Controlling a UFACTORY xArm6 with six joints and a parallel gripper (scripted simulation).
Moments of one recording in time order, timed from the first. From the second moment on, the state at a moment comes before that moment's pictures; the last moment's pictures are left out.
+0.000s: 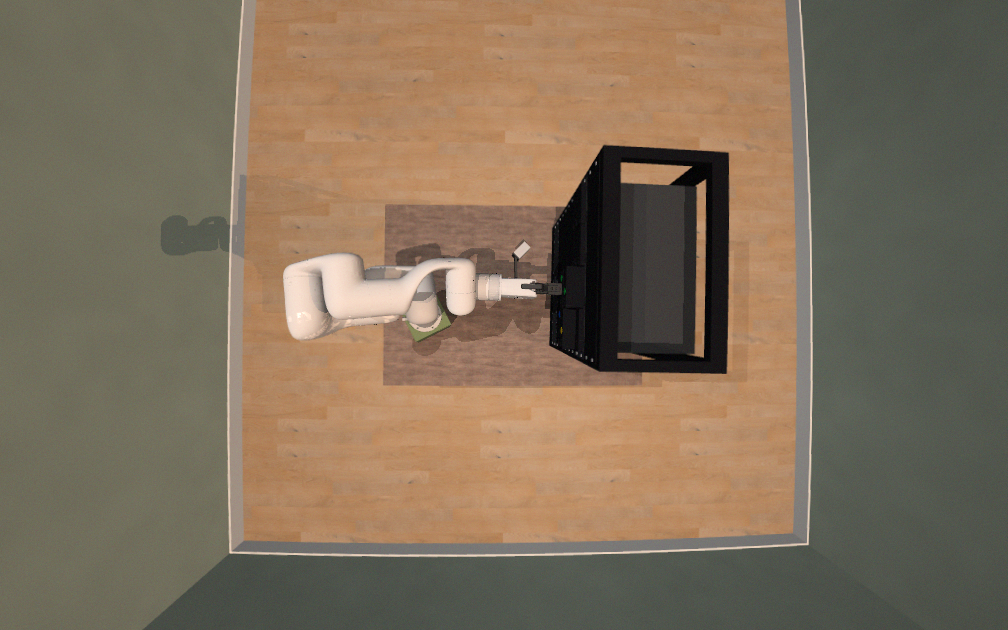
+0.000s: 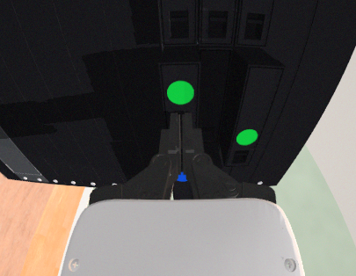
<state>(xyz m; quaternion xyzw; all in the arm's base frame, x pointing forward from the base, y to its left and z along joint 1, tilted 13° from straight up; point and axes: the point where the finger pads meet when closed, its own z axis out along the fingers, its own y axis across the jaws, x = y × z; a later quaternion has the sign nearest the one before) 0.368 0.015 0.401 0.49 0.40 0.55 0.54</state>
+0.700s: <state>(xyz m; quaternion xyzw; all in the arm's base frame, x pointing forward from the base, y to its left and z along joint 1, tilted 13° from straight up) 0.378 0.014 0.403 0.49 0.40 0.55 0.54</state>
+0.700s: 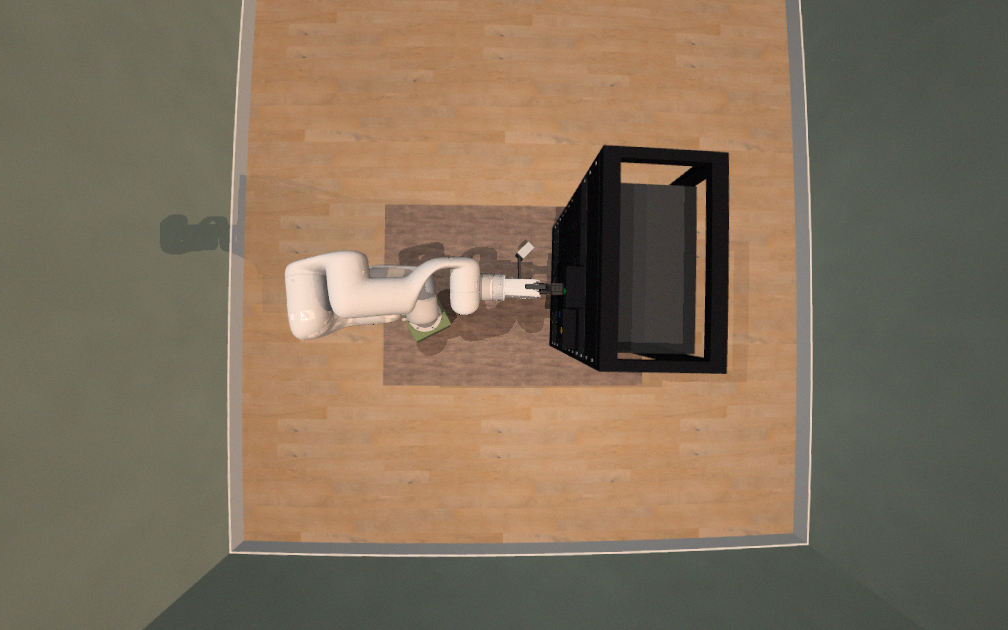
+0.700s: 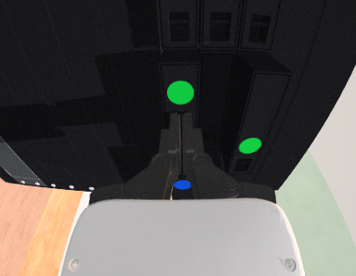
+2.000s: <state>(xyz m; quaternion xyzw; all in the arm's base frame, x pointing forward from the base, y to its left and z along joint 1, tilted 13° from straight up) 0.392 0.013 0.406 0.49 0.40 0.55 0.54</state>
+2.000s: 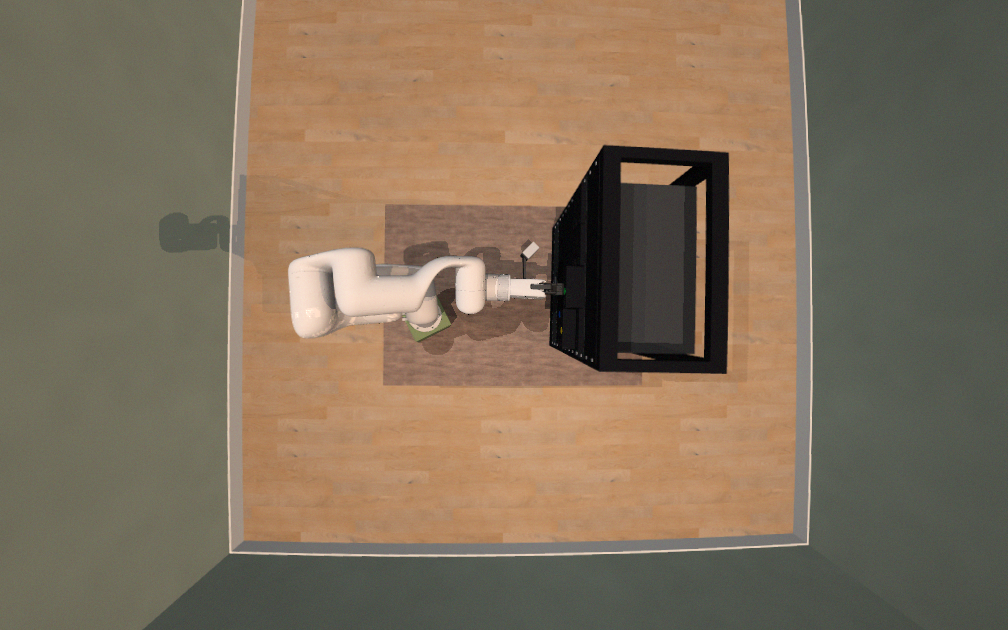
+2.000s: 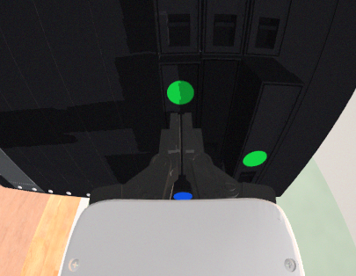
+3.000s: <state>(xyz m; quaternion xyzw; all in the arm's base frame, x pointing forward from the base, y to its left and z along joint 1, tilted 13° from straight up) 0.397 0.012 0.407 0.49 0.40 0.55 0.54</state>
